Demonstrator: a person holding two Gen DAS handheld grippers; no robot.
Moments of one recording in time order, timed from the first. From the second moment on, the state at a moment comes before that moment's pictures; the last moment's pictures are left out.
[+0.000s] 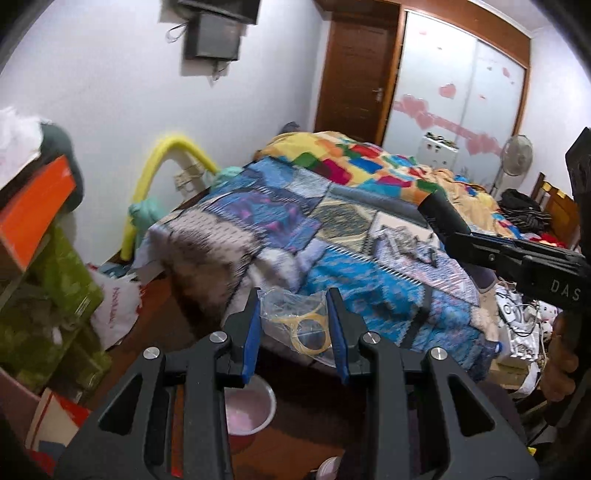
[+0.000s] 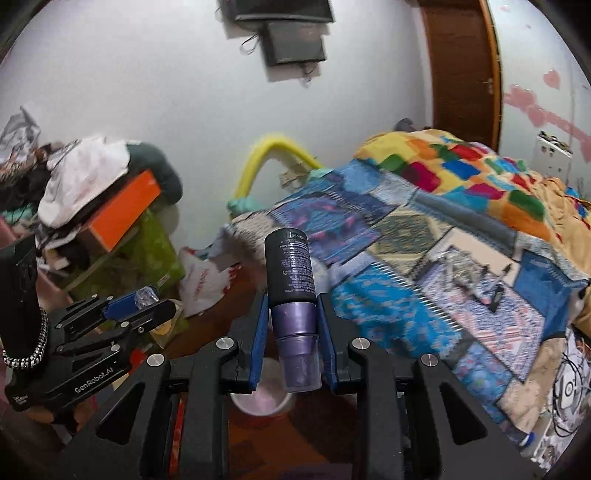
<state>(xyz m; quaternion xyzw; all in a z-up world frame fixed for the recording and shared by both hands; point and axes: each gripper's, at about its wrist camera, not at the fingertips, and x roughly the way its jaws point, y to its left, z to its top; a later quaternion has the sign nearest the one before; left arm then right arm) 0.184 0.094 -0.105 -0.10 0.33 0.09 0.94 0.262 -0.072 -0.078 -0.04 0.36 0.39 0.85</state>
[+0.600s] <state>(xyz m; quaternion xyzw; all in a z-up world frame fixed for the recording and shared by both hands) 0.173 0.192 -0.247 -0.19 0.47 0.14 0.85 0.236 0.060 -0.205 -0.15 0.49 0.43 0.74</state>
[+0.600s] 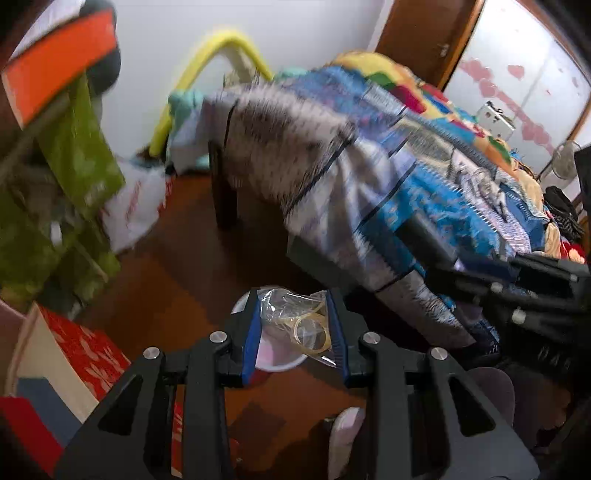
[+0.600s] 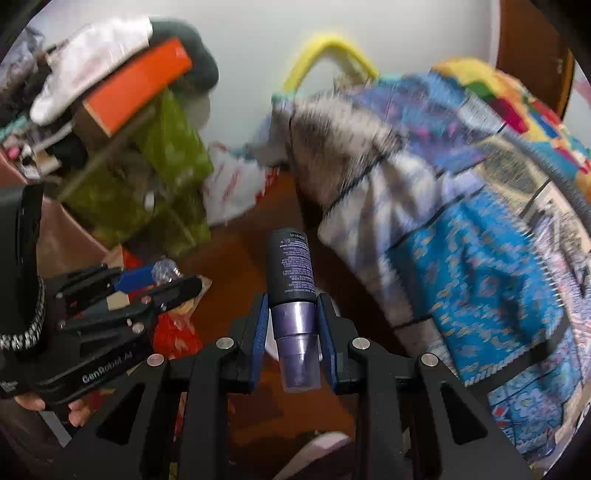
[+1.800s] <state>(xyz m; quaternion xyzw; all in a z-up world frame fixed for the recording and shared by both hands) 0.203 0.235 -0.355 -0.26 0.57 0.16 0.76 0.287 0.099 -0.311 -0.17 0.60 0.41 0.66</state>
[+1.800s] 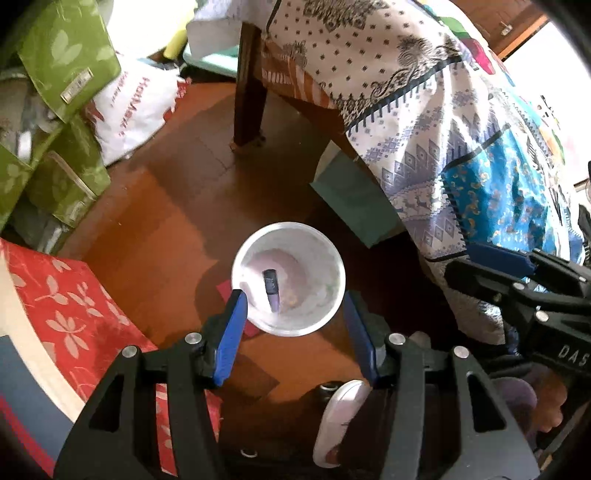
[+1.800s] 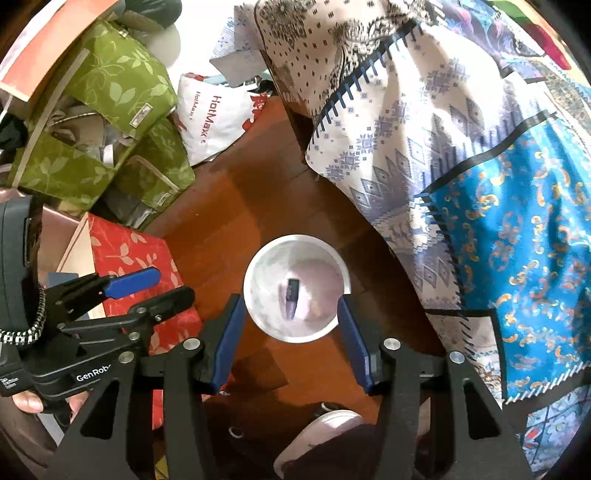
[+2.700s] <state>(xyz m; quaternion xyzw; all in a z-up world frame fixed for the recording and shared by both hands) 0.182 0.125 -0.155 -0.15 0.39 0.16 0.89 0.272 -0.040 -0.146 -0.09 0.43 0.40 0.80</state>
